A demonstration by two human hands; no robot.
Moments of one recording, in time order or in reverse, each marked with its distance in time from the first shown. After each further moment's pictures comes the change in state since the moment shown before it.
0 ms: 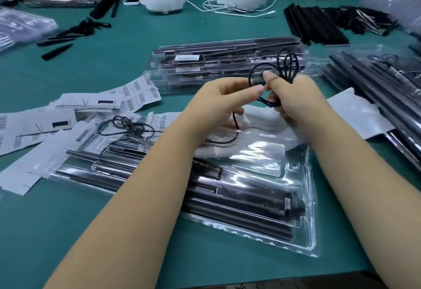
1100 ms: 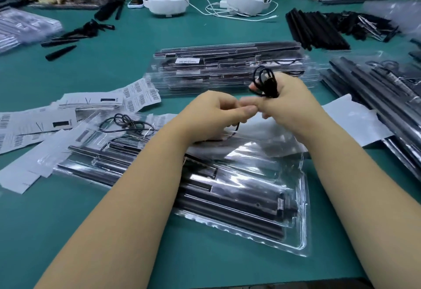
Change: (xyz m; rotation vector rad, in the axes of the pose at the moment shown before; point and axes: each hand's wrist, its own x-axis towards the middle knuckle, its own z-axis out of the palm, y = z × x) left_hand -0.001 -0.005 -0.009 0.342 -0.109 0.003; right_hand -0.012 -0.008 0.002 -0.102 -0.222 -0.271
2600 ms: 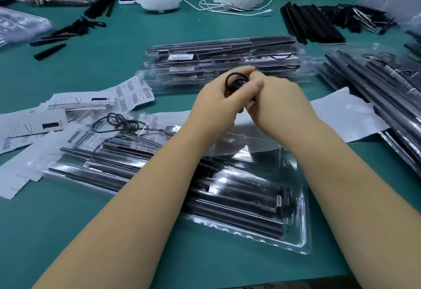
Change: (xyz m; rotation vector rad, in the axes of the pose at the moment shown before) left_hand 0.010 0.007 0.027 -0.368 0.266 0.163; right_hand -0.002 -0.010 0.015 -0.896 0.038 -0.083
